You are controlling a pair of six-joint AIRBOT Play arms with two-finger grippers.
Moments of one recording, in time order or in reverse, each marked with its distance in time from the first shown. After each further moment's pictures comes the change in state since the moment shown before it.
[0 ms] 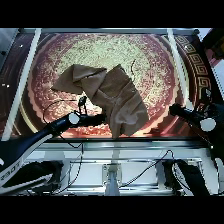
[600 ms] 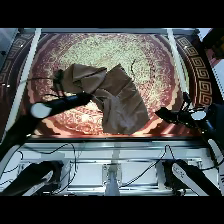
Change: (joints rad) left arm 0.263 0.509 0.175 0.093 -0.127 0.139; right arm 0.000 -0.337 0.001 0.408 0.082 -0.299
